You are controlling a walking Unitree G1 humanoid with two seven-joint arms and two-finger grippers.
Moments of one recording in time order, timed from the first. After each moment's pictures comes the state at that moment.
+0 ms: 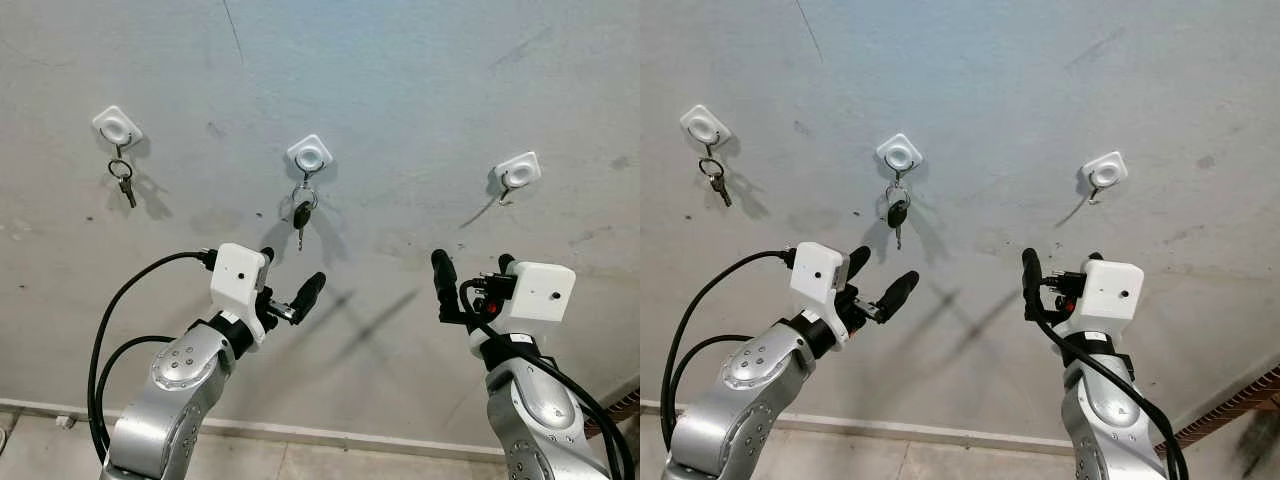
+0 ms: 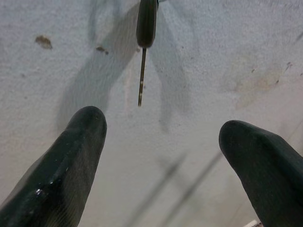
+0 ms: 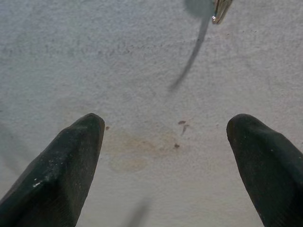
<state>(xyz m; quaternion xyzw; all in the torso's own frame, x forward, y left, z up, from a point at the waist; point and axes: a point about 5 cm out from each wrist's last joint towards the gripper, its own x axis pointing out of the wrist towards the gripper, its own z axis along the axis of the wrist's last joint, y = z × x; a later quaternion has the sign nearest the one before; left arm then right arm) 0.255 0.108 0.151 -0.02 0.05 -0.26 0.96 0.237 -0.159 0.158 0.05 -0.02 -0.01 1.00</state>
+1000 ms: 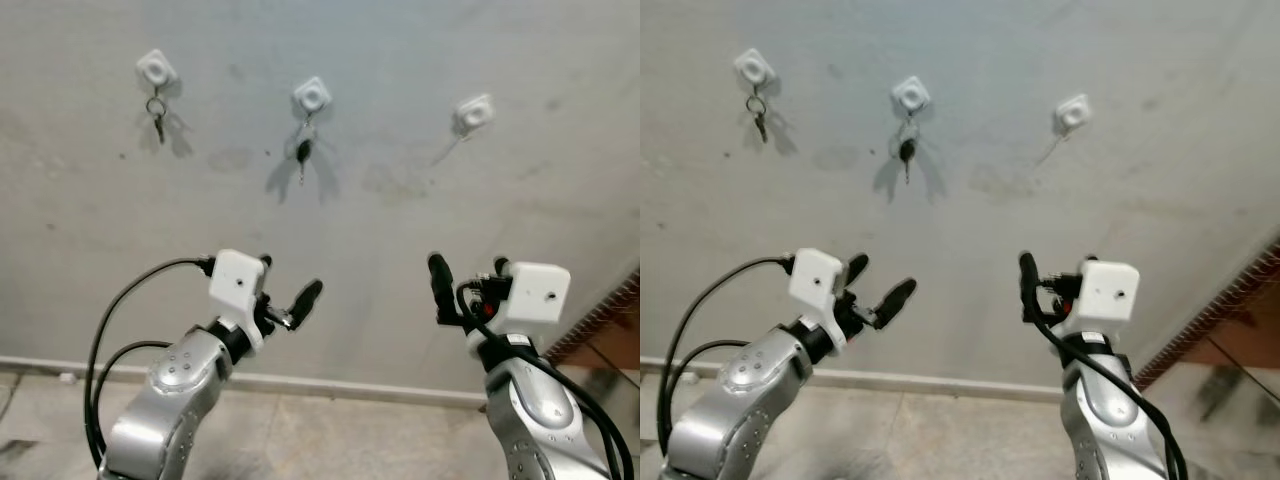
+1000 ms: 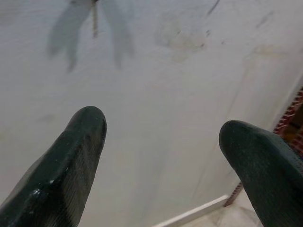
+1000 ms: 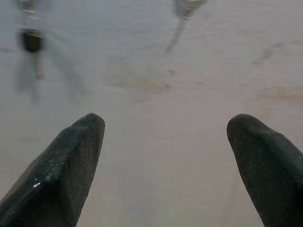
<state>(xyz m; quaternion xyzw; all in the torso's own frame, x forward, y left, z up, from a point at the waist) 0.254 0.110 0.148 -0.02 0.05 -0.26 0.96 0.236 -0.159 0.159 0.05 -0.02 0.00 1.00</state>
